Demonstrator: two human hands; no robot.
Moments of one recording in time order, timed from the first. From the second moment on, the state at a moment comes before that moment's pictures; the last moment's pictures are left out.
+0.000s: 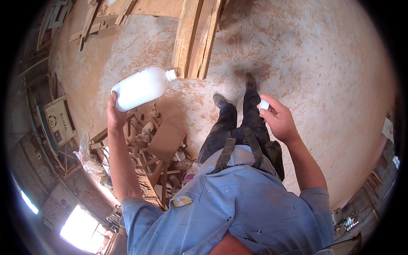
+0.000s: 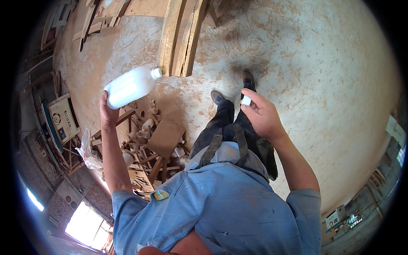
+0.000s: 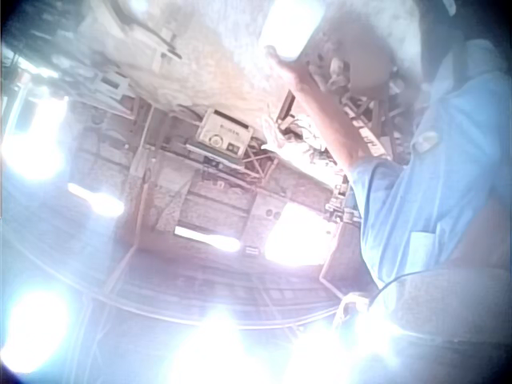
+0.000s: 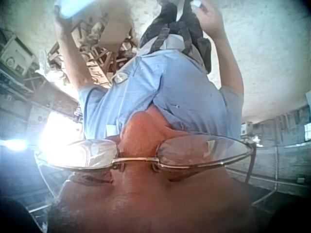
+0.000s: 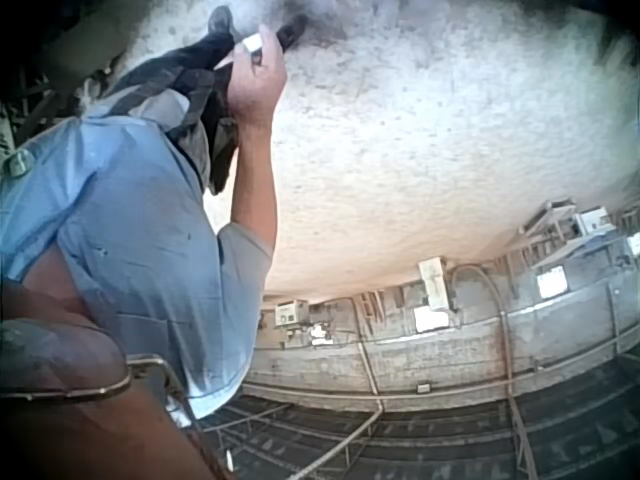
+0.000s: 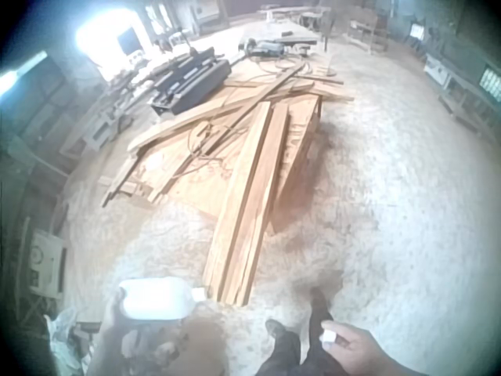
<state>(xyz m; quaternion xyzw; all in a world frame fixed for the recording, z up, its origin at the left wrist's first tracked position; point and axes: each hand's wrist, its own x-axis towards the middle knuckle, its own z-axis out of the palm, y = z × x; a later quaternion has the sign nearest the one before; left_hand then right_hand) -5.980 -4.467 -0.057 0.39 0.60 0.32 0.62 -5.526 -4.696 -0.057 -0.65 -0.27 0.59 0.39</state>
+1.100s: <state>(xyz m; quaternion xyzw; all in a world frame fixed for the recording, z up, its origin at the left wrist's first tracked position) -5.963 -4.435 -0.070 0.38 0.58 0.32 0.64 -5.516 -4.701 -0.063 -0.66 -0.24 0.59 0.40</state>
